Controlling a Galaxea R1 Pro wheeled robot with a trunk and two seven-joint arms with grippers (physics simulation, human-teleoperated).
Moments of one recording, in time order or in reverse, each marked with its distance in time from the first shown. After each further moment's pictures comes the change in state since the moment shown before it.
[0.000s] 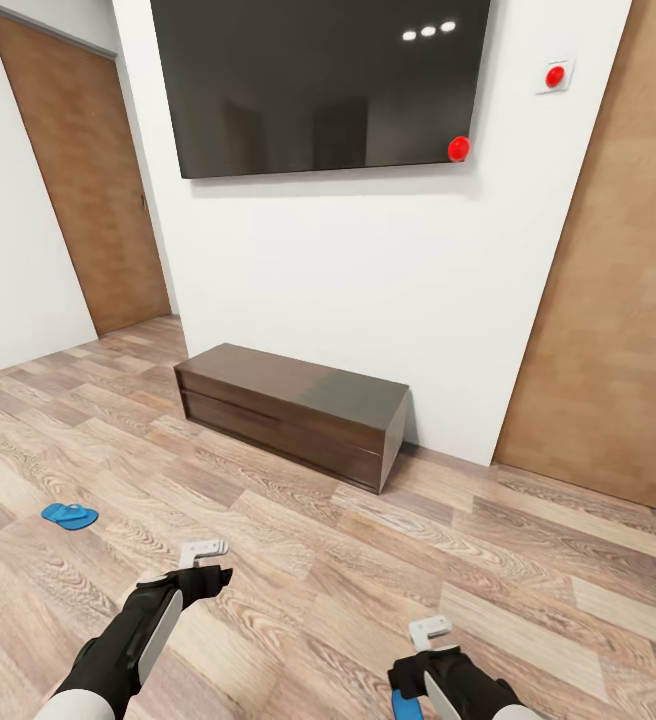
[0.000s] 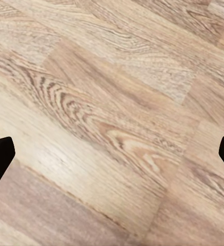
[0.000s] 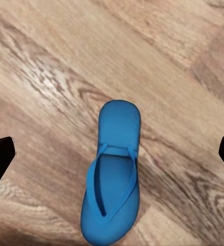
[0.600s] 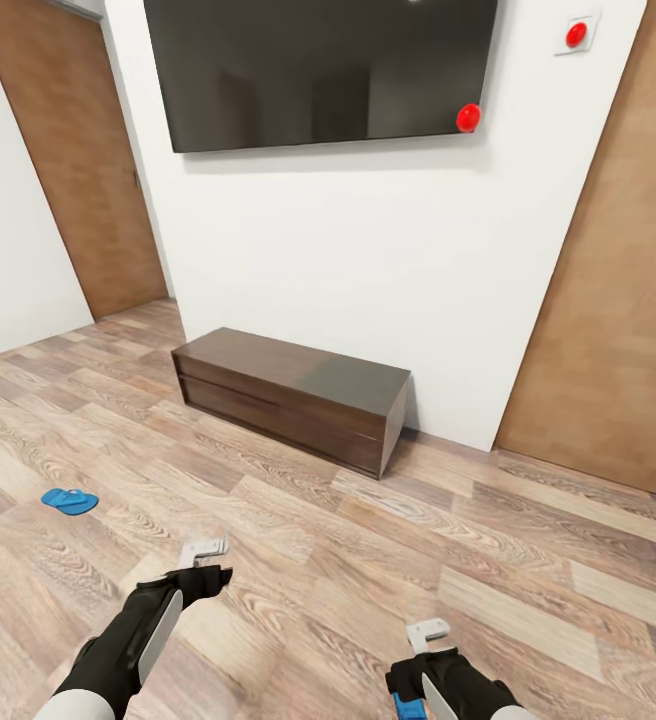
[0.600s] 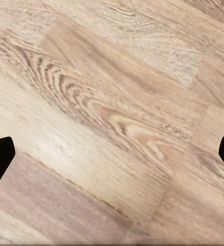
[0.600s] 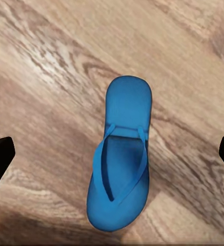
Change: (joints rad) left arm 0.000 0.000 0.000 -0.001 0.000 0.000 0.000; right arm 0.000 0.008 -0.002 0.007 0.000 0.007 -0.001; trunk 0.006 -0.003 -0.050
